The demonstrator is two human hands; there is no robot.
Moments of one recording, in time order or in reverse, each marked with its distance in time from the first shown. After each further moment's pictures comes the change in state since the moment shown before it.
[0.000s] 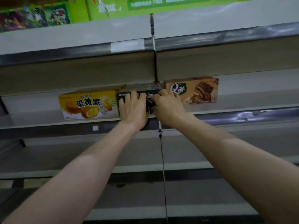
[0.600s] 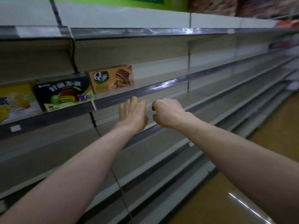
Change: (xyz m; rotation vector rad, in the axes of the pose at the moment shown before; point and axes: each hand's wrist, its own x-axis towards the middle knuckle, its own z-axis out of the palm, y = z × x) left_hand -0.130 0.119 -0.050 -0.358 -0.269 0.507; right_hand -0.212 0.016 -0.075 -0.253 -0.196 0.539
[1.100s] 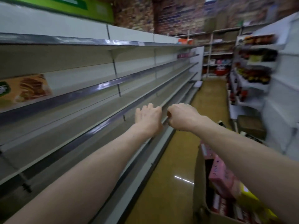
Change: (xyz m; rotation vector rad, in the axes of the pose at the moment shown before) left_hand -0.085 0.249 -0.017 -0.118 -0.060 0.600; right_hand -0.211 0.170 -0.063 -0.157 -0.075 0.536
